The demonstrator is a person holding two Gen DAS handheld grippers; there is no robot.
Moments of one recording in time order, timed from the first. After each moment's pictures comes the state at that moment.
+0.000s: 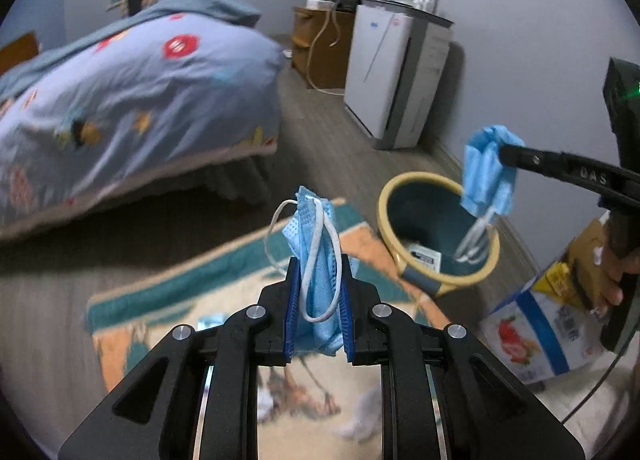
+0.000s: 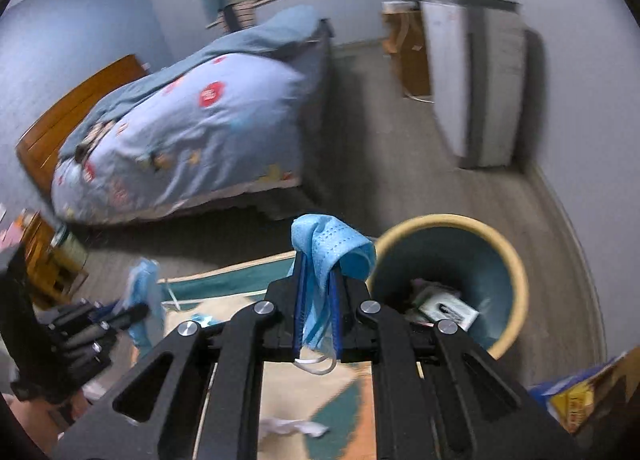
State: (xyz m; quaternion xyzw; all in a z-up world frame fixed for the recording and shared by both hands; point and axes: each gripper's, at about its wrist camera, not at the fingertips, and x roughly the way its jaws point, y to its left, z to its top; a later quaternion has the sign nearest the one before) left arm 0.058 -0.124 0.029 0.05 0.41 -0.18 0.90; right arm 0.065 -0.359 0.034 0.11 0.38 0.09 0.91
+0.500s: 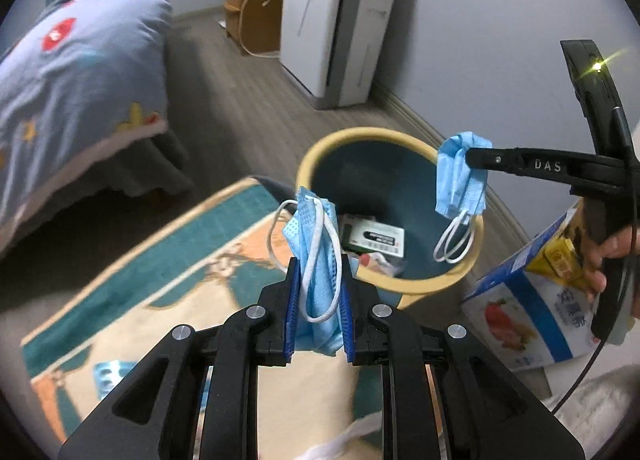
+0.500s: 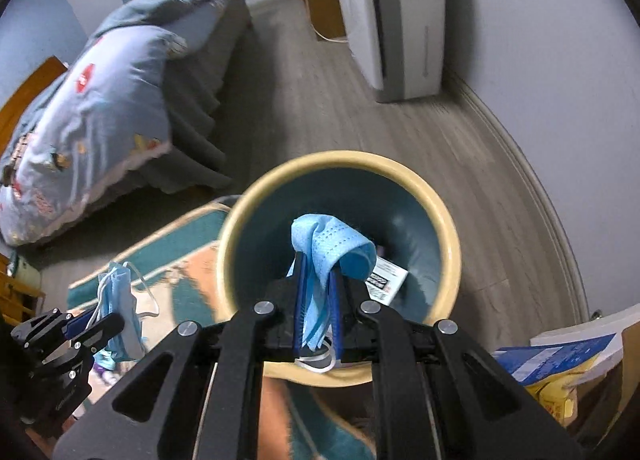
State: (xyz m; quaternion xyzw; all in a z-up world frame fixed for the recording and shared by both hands) left arm 0.109 -0.237 -0.060 0.06 0.46 -0.27 0.84; right arm 0.120 -0.457 -0.074 0.13 0.47 -0.02 0.87
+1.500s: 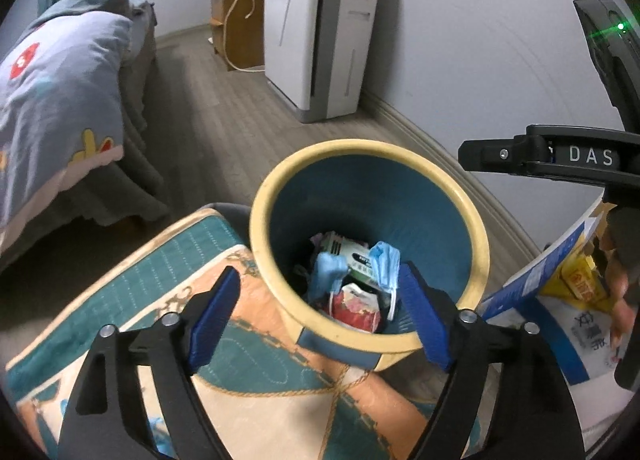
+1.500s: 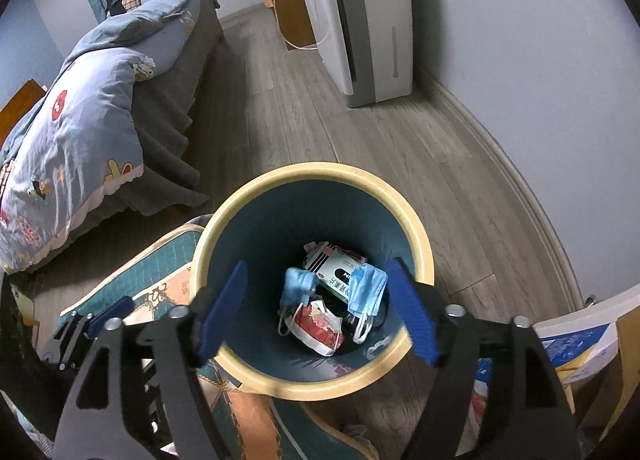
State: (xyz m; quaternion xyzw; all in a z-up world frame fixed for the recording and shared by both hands) left arm 0.121 -0.285 -0.083 0.08 0.42 -0.27 0.86; right arm 0.112 -0.474 -0.067 0.15 0.45 -0.06 0.88
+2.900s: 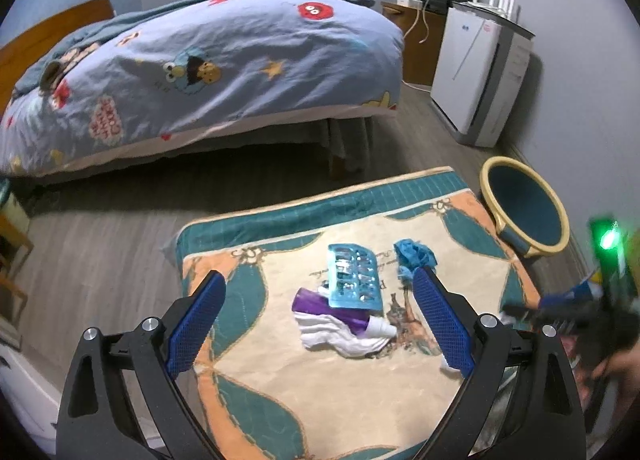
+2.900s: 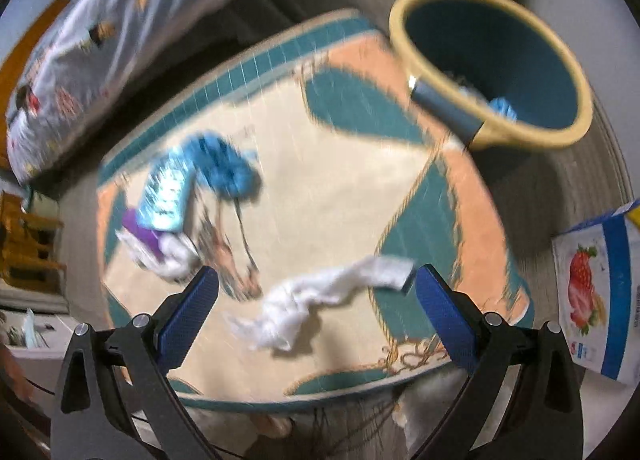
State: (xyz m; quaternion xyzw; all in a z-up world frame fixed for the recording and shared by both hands) left arm -0.002 0.029 -0.009 0.00 0.42 -0.05 0.90; right arm 0.007 -0.239 -0.145 0.12 0.60 0.04 0.79
